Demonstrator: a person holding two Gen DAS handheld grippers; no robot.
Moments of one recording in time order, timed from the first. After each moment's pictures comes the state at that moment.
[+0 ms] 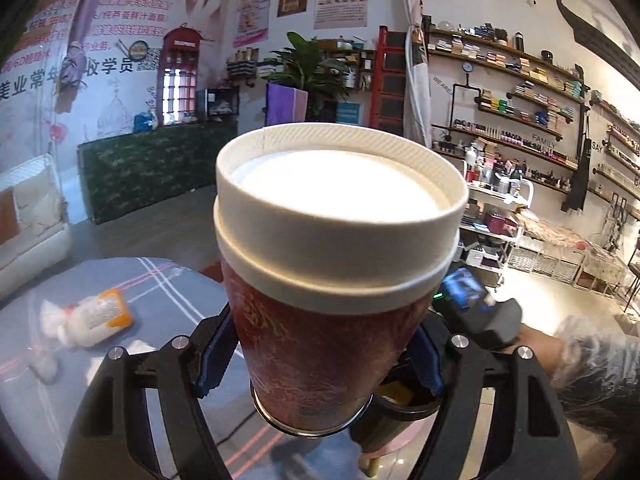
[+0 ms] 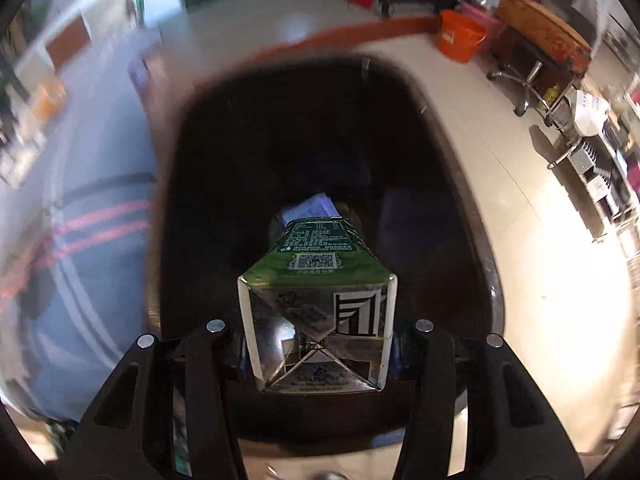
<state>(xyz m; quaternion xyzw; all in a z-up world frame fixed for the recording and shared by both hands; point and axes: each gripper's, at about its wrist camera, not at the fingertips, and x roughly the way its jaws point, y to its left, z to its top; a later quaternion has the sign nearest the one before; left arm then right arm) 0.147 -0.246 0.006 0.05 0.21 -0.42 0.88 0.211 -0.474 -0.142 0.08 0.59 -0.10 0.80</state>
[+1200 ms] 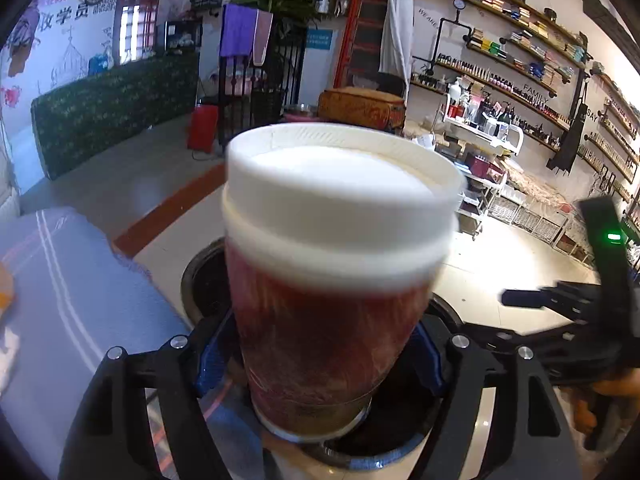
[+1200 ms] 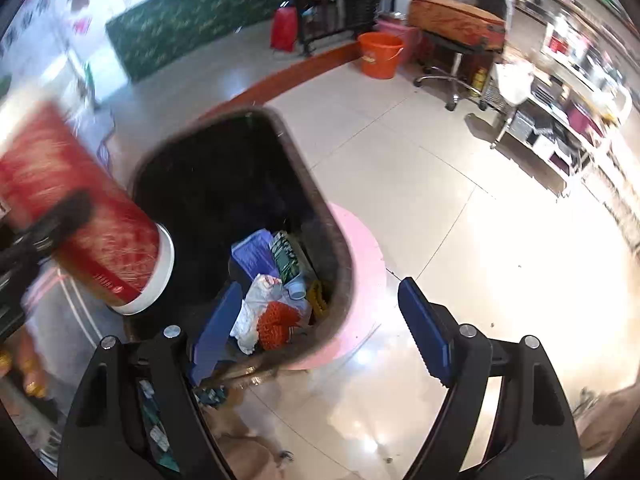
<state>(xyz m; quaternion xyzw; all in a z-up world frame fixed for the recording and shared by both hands) 0.181 -0.372 -0.070 0.10 0.31 -0.45 0.83 0.110 -0.519 -0.079 0.16 0.47 -0.22 0.84</state>
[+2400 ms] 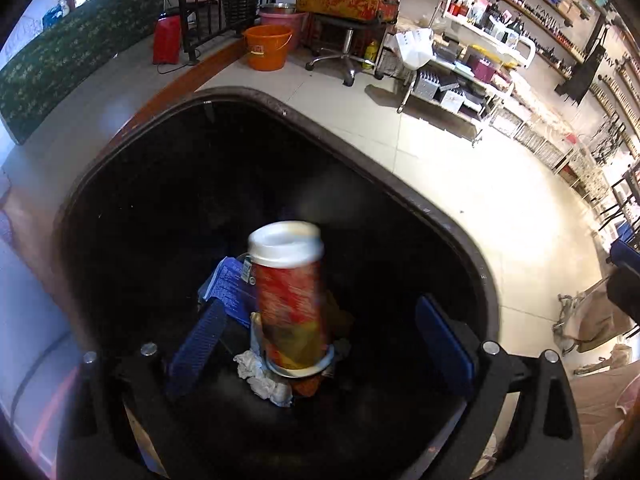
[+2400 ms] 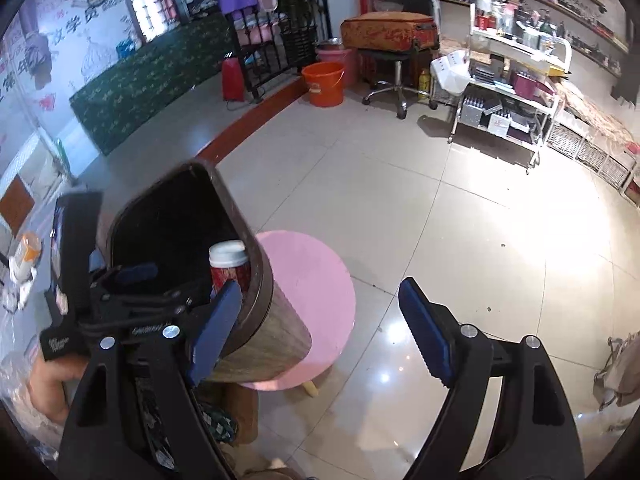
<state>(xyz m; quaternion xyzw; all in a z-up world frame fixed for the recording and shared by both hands) 0.183 -0.428 -0.137 0.18 0.47 -0.44 0.74 0.040 -0.544 -0.077 0.22 0.38 -0.30 0.85</state>
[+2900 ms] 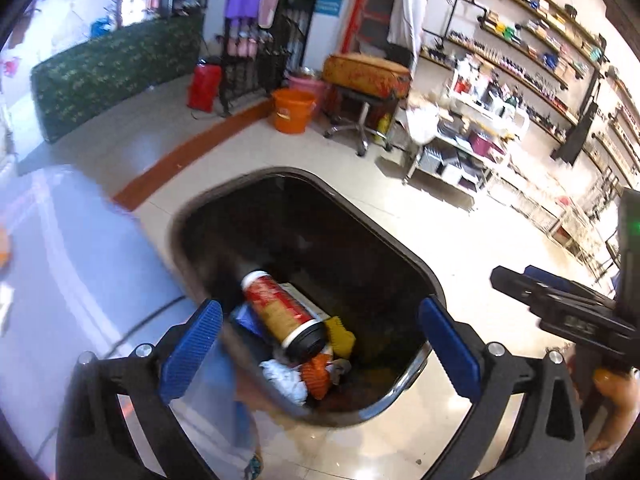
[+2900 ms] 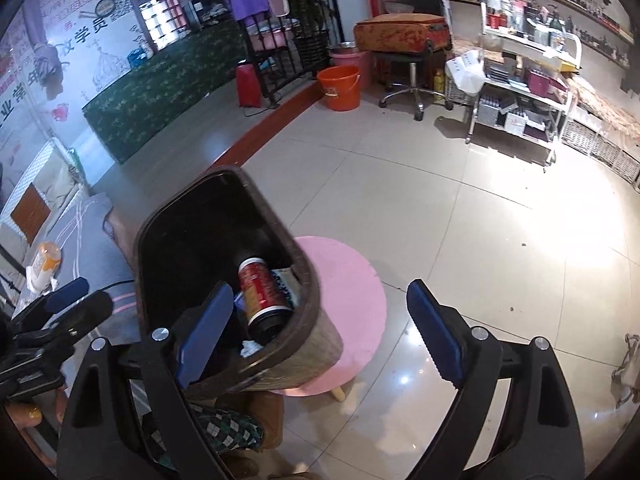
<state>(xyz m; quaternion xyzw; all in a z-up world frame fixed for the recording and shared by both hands) 0.158 -0.349 -0.057 0.10 0.39 -0.43 0.81 0.066 -0.520 -0.074 0.24 0.37 -0.27 0.86</state>
